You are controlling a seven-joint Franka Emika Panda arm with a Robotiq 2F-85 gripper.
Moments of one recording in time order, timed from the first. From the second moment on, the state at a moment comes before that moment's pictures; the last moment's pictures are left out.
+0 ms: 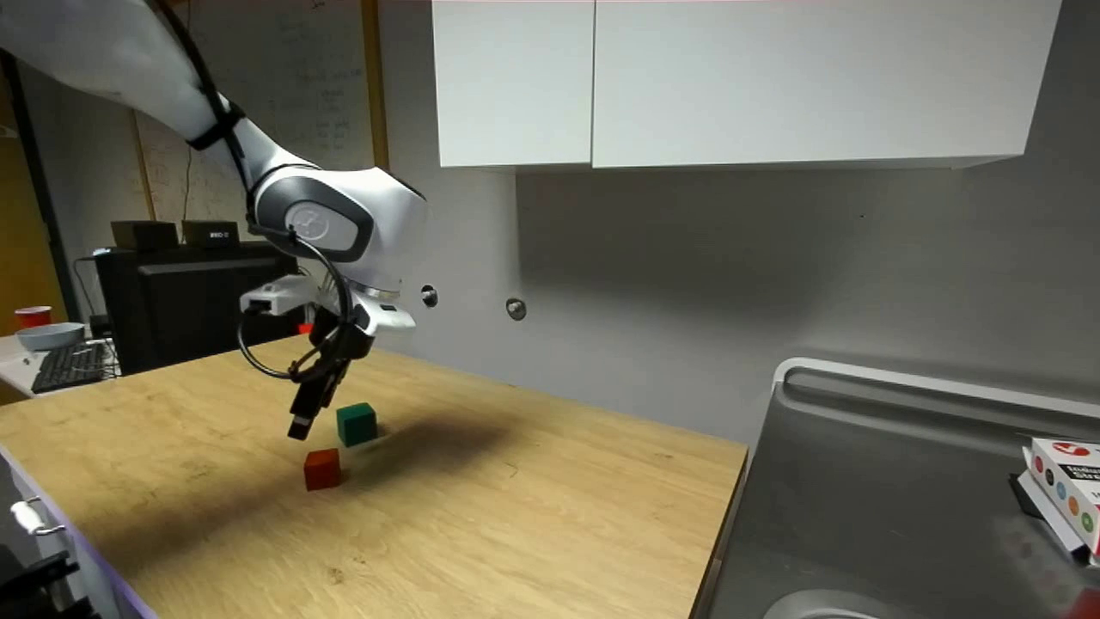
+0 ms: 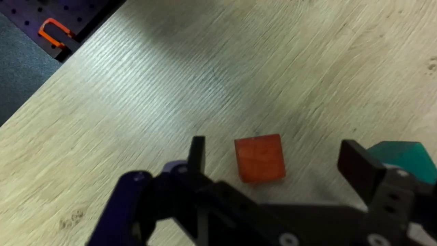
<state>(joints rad) -0.18 0.09 -0.15 -2.26 0.25 1.98 0.41</state>
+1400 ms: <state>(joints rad) -0.18 0.41 -0.17 -1.97 0.36 1.91 0.41</state>
